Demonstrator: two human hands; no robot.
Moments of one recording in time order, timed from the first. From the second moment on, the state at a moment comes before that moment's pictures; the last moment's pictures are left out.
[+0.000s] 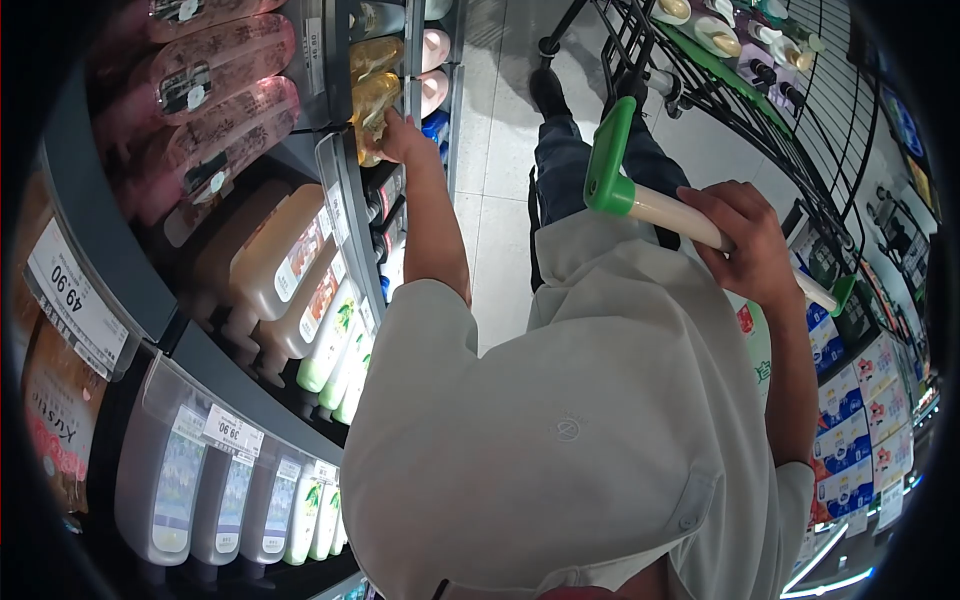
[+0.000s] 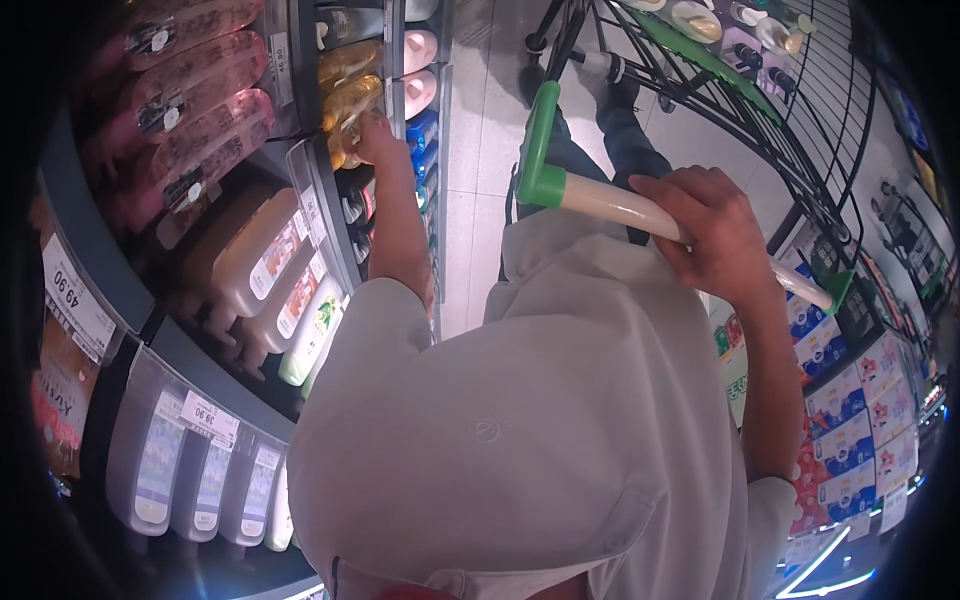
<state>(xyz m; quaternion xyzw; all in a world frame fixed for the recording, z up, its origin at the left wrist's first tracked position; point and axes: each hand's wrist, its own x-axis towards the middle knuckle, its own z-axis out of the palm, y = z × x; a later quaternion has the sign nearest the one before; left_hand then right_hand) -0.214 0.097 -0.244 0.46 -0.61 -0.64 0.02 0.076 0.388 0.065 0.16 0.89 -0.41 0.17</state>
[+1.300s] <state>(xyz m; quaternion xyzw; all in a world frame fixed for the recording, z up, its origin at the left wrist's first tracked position) -0.119 0.065 -0.156 0.26 -0.77 -0.53 -0.27 0.077 0.388 0.068 0.08 0.93 -0.35 0.03</state>
